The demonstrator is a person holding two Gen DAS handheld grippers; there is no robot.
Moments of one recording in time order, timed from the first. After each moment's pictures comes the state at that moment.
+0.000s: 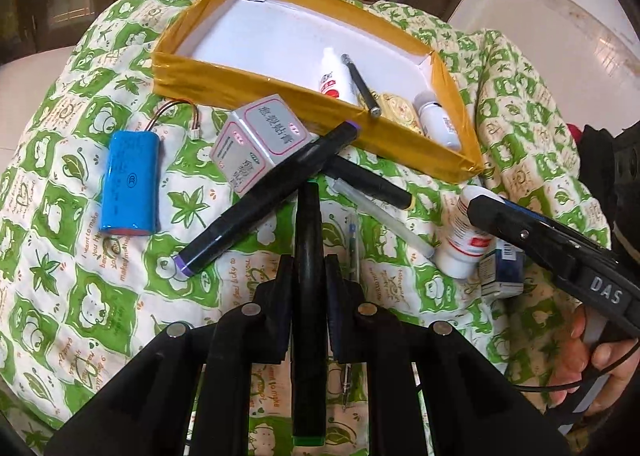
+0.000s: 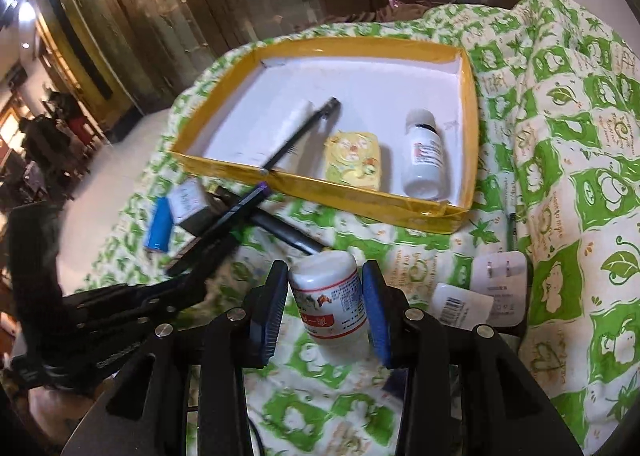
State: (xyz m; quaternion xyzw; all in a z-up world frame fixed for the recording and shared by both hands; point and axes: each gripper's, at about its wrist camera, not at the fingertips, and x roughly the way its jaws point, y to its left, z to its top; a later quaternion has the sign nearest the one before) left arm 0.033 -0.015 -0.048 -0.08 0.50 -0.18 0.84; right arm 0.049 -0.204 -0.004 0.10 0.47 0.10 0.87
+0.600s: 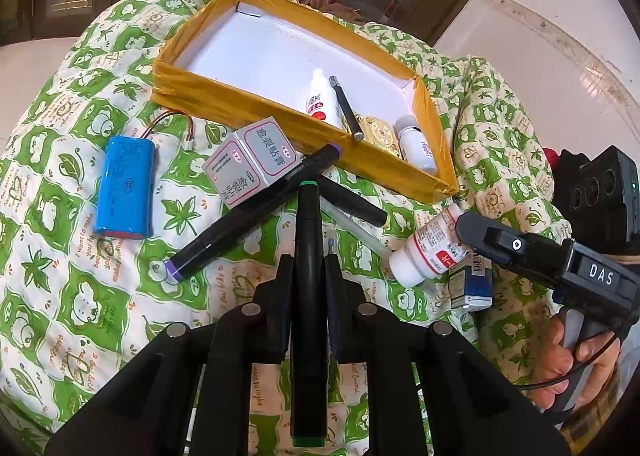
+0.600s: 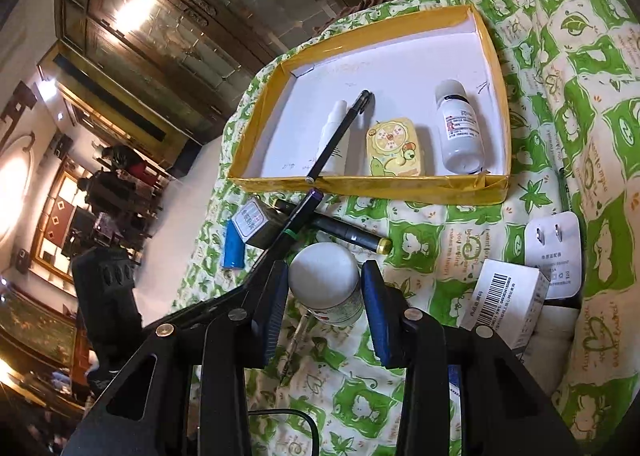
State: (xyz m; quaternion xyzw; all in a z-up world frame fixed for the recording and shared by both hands) left arm 0.032 -0.008 -0.039 -0.13 0.48 -0.20 0.84; right arm 0.053 -0.226 -0.010 0.25 0.47 0.18 0.82
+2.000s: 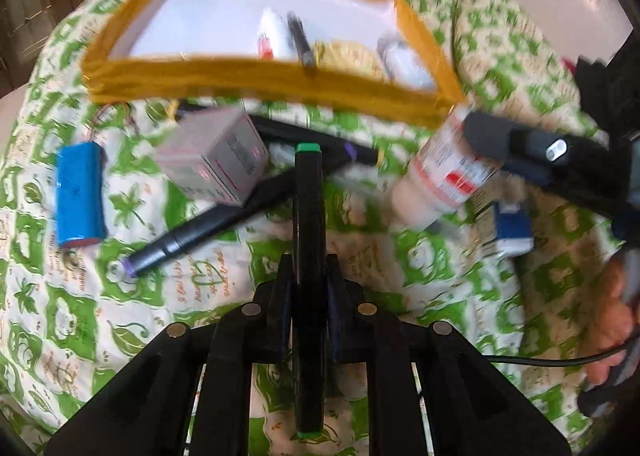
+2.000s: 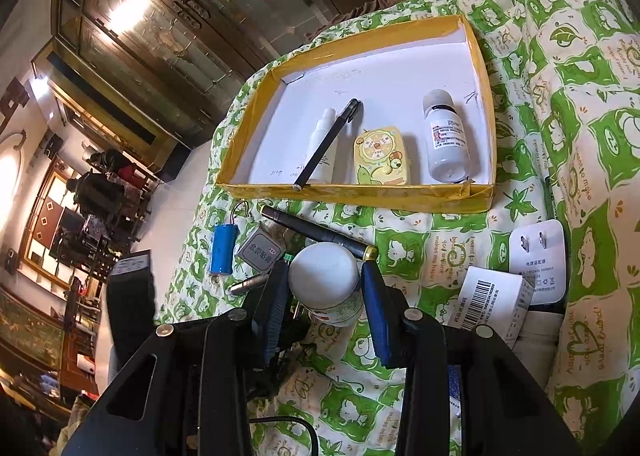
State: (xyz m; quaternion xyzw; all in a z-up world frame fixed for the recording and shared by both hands) left arm 0.036 -0.070 -0.049 -0.01 0.53 -0.21 0.82; right arm 0.052 -0.233 -0.007 0.24 0.47 0.17 0.83
